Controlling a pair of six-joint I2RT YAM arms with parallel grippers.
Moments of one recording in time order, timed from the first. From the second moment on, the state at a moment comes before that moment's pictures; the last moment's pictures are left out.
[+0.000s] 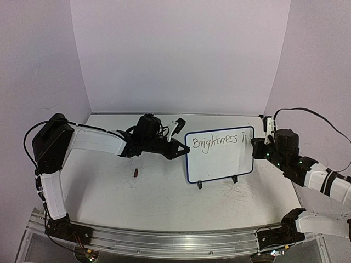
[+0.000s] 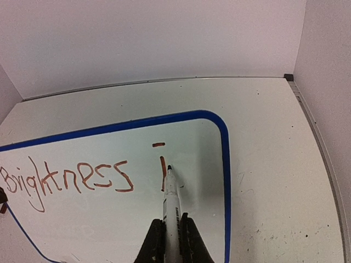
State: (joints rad) left arm -0.84 1.92 1.23 0.22 0.43 -0.24; right arm 0.42 0.95 0.54 0.03 0.20 0.25
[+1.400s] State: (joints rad) left arm -0.84 1.92 1.24 0.21 0.43 -0.24; right arm 0.42 0.99 0.56 -0.03 0.21 0.31
